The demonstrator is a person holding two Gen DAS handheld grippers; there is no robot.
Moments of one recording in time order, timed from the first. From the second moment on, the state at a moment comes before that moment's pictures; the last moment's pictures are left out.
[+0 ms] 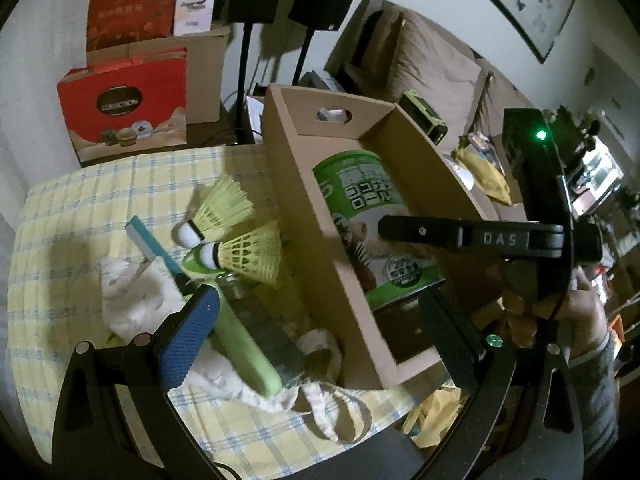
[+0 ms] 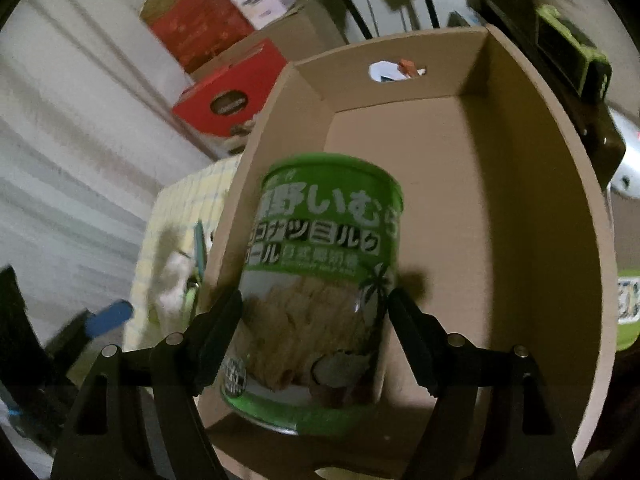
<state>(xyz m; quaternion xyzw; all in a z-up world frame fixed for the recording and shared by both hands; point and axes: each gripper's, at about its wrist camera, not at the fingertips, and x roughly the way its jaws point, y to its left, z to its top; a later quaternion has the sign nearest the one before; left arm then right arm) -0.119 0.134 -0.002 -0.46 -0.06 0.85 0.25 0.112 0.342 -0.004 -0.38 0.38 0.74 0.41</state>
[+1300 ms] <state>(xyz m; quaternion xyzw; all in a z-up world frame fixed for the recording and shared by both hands) -0.075 0.025 0.019 -0.39 -0.04 0.91 0.11 0.000 0.219 0.039 -0.30 0.17 0.74 0.58</state>
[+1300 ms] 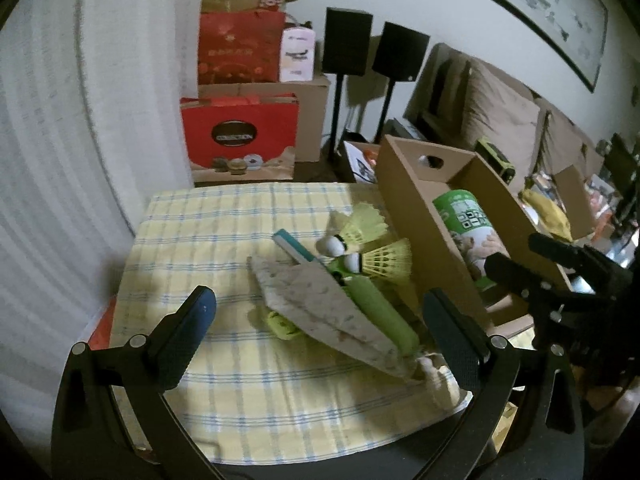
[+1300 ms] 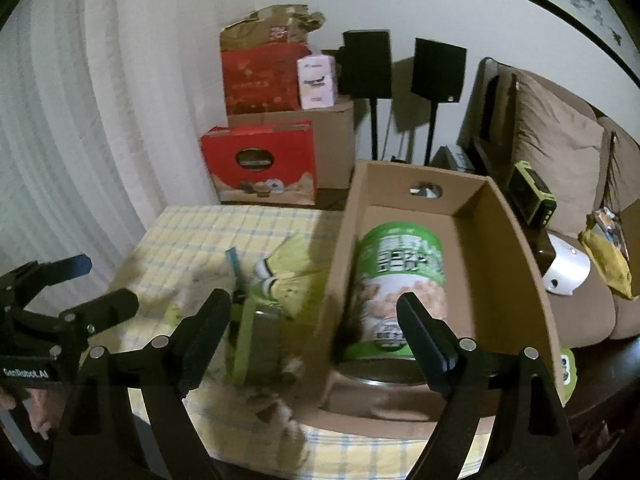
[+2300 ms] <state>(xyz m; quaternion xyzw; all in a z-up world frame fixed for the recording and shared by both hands) -0.088 -0.032 -0.020 -0.41 -0.06 0.91 0.05 -0.057 0.234 0.001 -0.33 0.19 0.75 0.54</state>
